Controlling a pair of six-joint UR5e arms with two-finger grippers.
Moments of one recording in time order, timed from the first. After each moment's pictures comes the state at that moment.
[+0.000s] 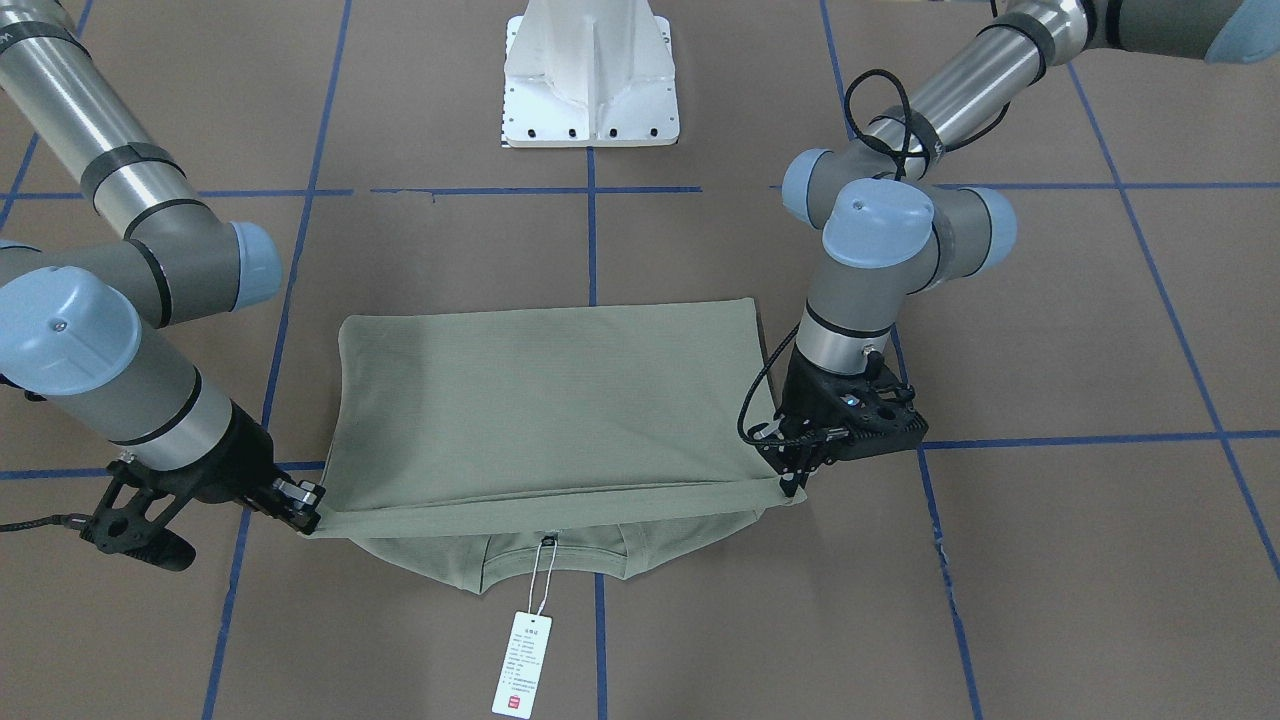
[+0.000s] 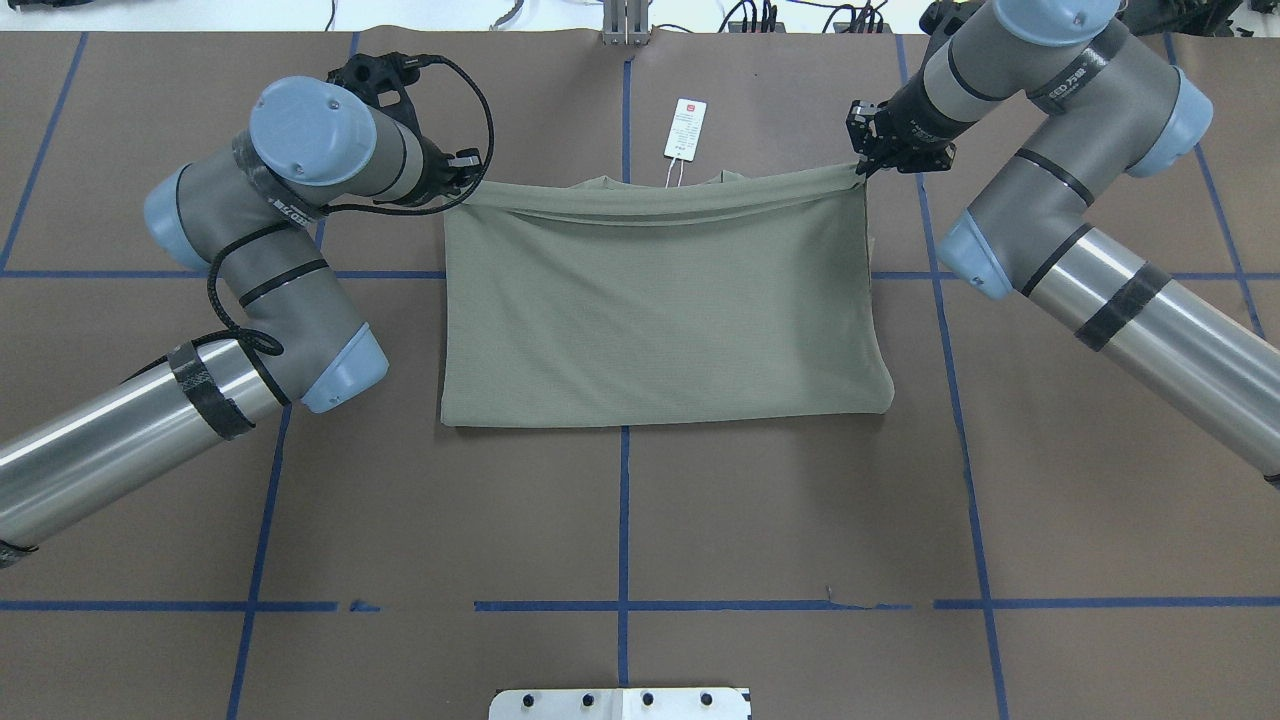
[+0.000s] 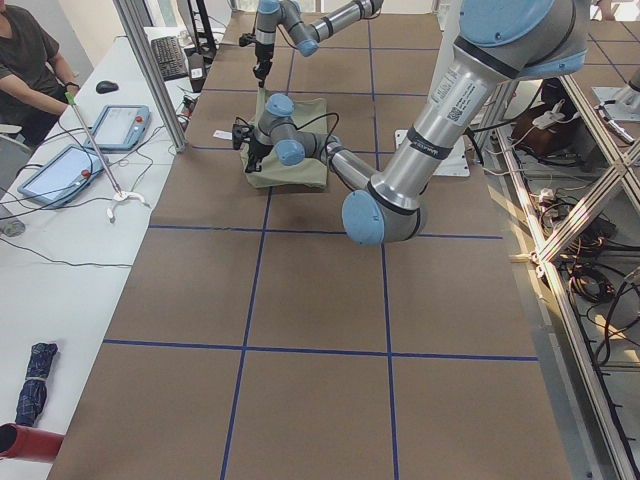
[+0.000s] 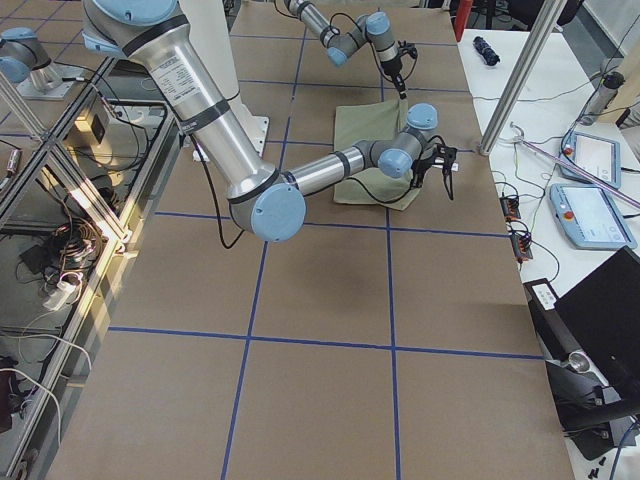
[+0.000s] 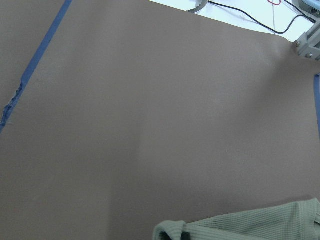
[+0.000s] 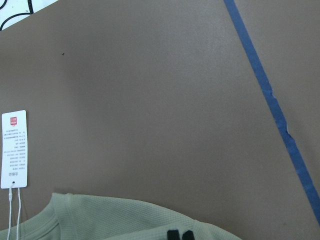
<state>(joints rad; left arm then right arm) -0.76 -2.24 -1.38 -2.07 -1.70 -1.33 0.96 -0.95 1.30 -1.09 2.12 1.31</state>
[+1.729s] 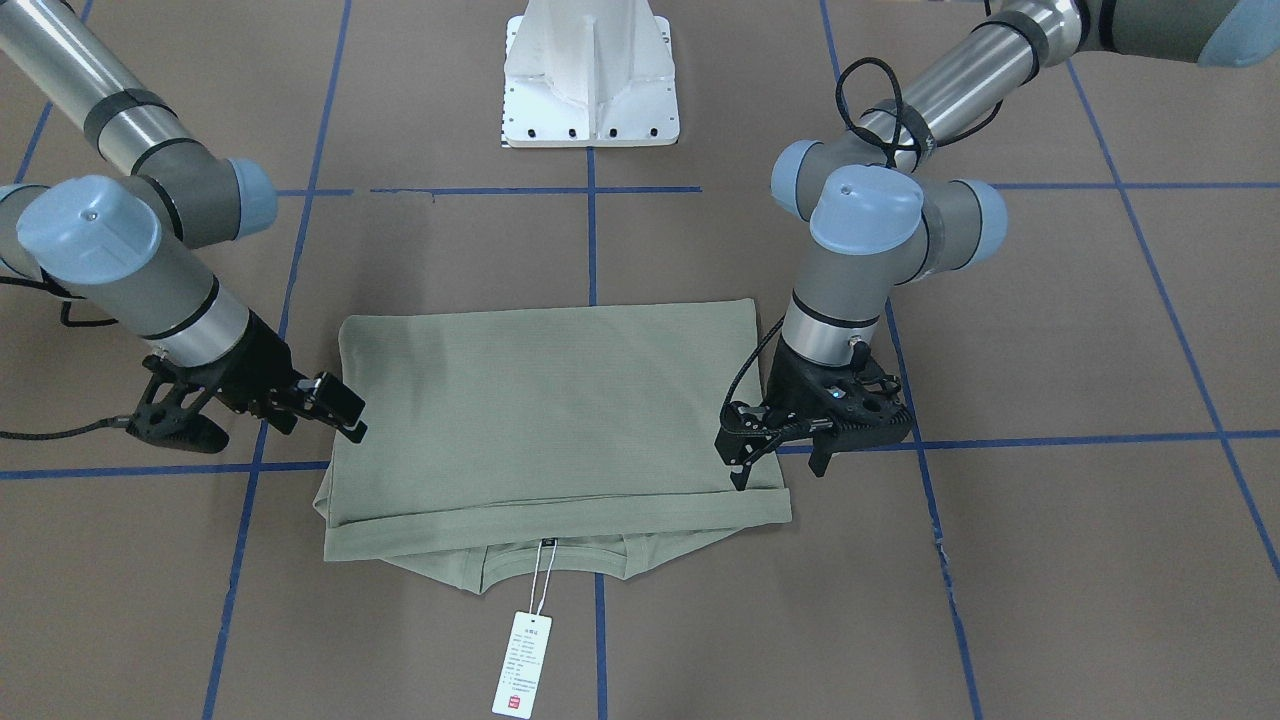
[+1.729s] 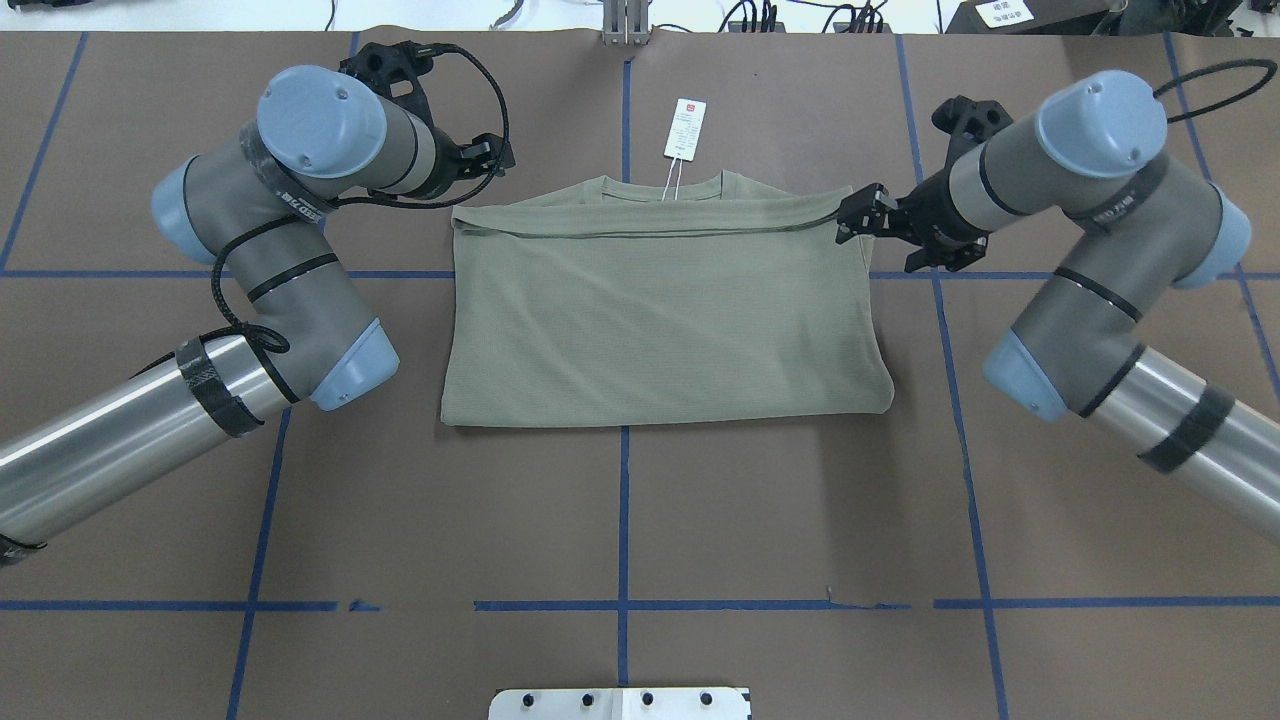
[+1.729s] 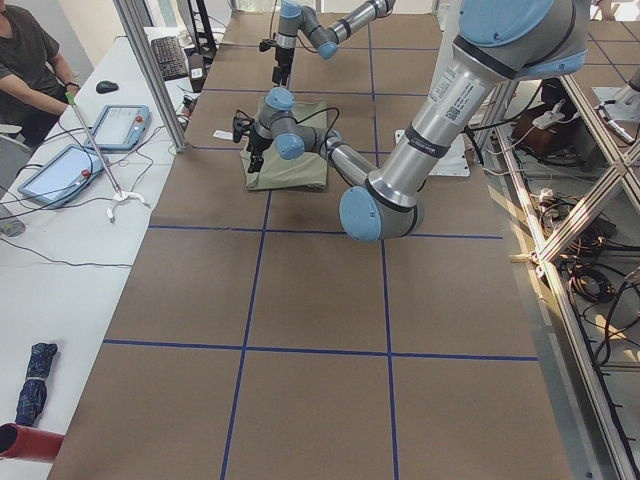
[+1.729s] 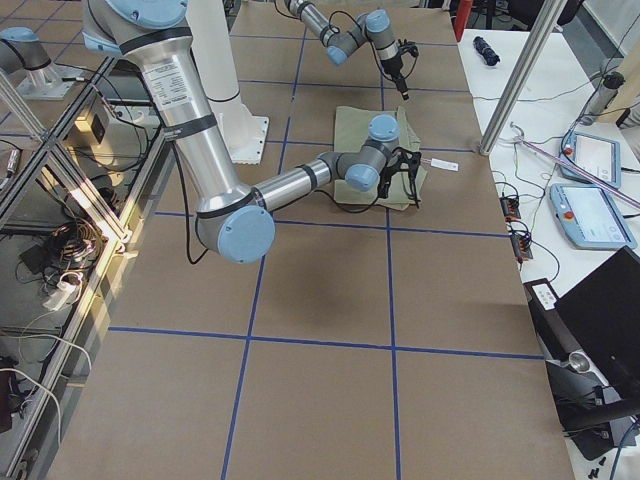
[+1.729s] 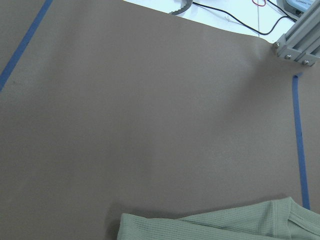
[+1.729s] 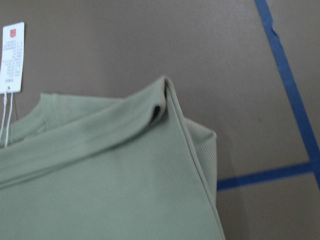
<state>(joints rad) -0.76 -2.25 -1.40 -2.06 -1.70 -1.33 0.84 -1.23 1.59 -0.99 2.09 1.37</state>
